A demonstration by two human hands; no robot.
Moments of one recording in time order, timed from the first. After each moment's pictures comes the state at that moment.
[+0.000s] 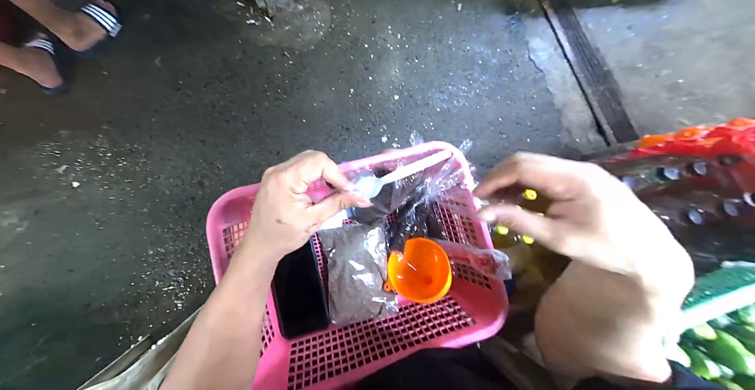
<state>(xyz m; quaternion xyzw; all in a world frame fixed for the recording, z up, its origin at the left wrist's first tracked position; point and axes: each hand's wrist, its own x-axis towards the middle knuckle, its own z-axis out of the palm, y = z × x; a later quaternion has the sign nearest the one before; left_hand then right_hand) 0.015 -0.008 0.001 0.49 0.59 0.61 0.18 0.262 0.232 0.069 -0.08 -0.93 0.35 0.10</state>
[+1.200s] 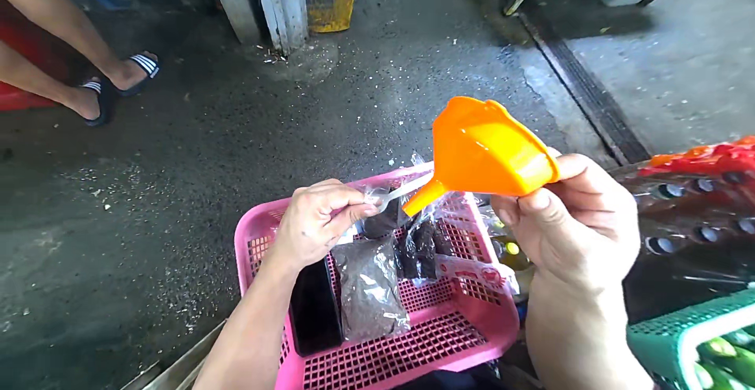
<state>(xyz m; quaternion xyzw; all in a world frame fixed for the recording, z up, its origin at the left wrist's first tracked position) 0.016 -0.008 0.004 0.54 0.59 0.57 0.14 0.232 0.189 0.066 -0.01 -0.73 0.57 0.38</state>
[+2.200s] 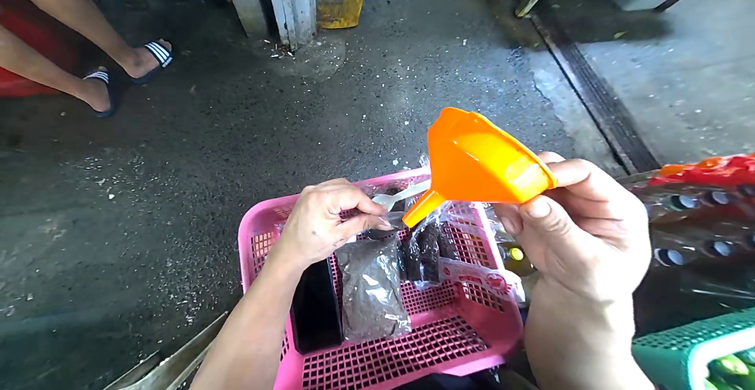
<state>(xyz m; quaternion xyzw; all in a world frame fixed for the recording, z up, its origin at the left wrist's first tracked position) 0.016 -0.006 0.002 0.56 0.58 0.57 0.15 0.226 0.187 0.069 0.00 -0.74 0.58 0.35</state>
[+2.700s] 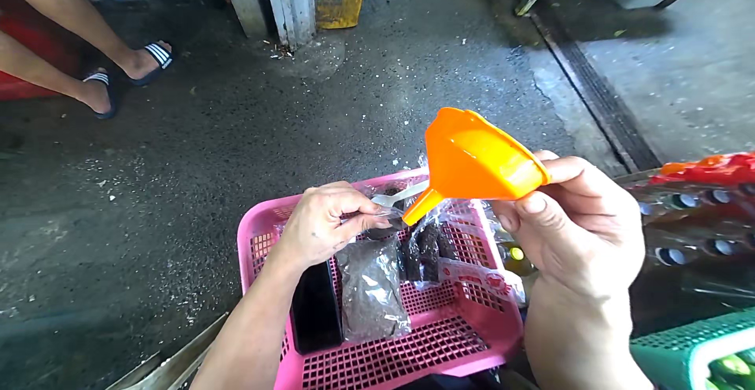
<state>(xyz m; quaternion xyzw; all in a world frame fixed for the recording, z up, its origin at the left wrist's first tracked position) 0.017 -0.006 0.000 0.57 0.57 0.56 0.17 0.225 0.189 0.066 -0.01 -0.73 0.58 0.36</state>
